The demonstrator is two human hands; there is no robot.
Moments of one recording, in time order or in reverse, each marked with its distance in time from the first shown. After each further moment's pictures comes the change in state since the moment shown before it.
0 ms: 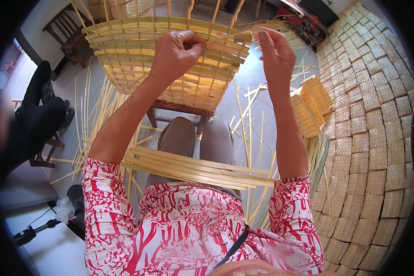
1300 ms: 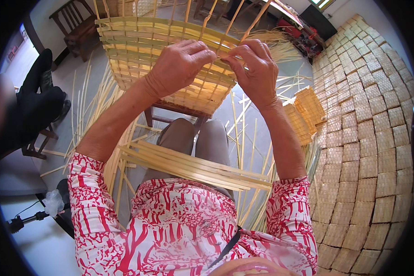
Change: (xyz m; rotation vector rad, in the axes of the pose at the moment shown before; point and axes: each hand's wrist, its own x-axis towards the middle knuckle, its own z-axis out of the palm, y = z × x) left_hand -0.019 0.003 -0.026 0.498 -0.050 0.750; right_hand -0.017 -0.026 0.018 -0.478 -0.298 -0.566
